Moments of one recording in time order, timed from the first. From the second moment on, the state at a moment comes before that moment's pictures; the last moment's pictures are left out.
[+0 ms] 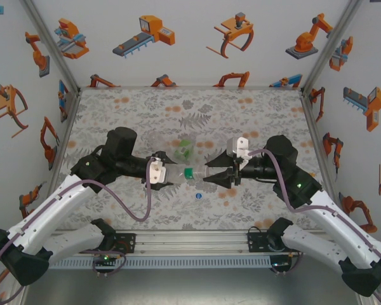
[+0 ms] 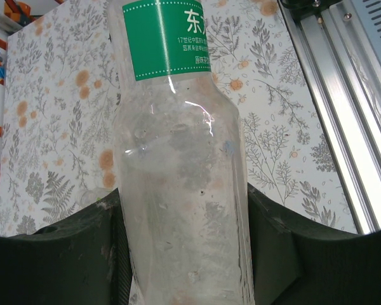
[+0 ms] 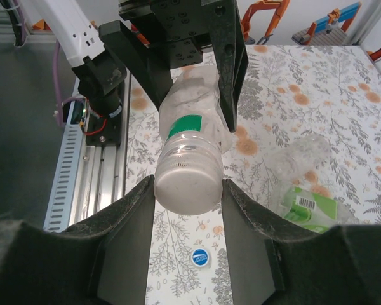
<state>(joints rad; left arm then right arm) -0.73 0.99 1.01 -0.66 0.76 0.96 0.73 0.81 0.90 -0.24 -0.78 -0.20</state>
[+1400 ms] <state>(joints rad) -0.73 0.96 1.00 -0.67 0.69 0.97 0.75 0.87 0.94 -0.29 -0.71 -0.07</state>
